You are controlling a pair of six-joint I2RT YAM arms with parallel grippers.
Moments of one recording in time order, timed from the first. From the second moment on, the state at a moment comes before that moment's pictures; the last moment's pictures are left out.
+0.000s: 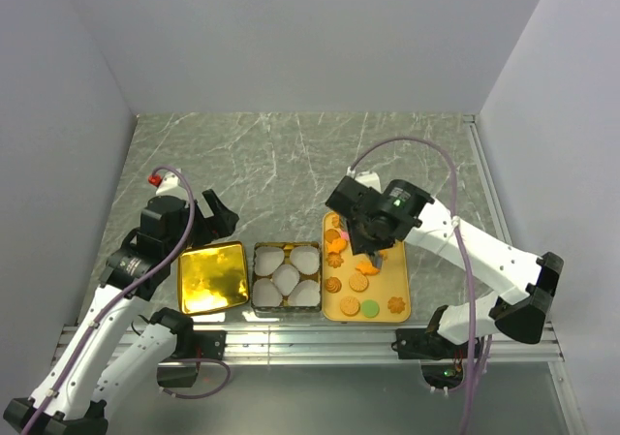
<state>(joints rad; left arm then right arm) -0.37 0.67 0.80 -0.65 -0.07 -0.62 0.98 1.37 1.42 -1.37 0.35 0.74</state>
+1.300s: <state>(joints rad) -0.37 0.44 0.77 -0.61 0.00 -0.60 1.16 1.48 1.59 -1.19 0.09 0.70</state>
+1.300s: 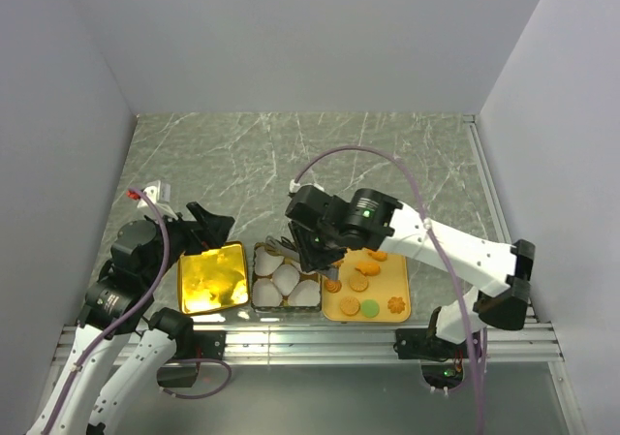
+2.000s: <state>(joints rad) -0.38 0.44 0.77 -0.61 -0.03 -0.61 1.19 1.66 1.63 -1.19 0.10 0.65</state>
